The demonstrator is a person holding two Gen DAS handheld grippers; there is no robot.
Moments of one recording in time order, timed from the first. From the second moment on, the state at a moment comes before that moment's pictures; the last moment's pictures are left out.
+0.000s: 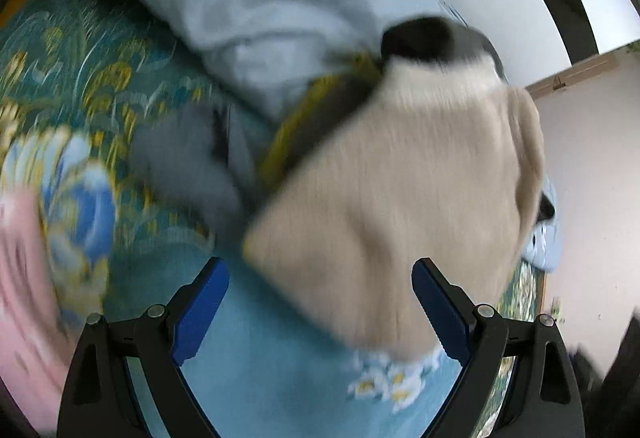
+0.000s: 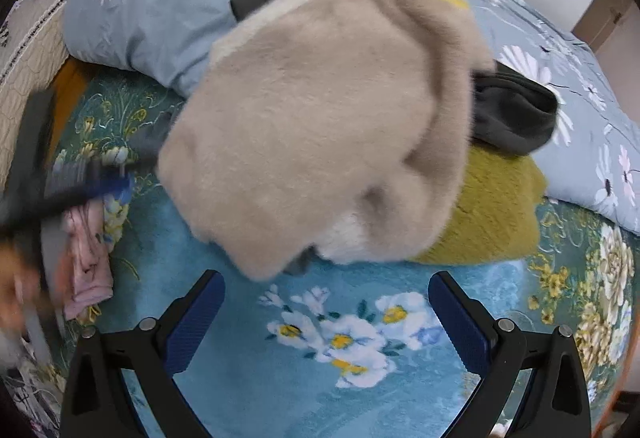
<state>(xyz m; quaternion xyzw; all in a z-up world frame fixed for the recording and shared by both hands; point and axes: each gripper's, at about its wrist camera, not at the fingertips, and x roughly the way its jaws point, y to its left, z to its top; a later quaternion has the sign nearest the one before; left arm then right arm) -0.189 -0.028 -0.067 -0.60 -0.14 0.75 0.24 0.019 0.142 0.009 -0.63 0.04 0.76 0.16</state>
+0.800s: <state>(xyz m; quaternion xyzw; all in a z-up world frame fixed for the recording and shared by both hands) -0.202 0.005 -0.063 -0.59 -0.12 0.73 0.32 0.128 0.203 0.038 -0.64 0.13 0.71 0.27</state>
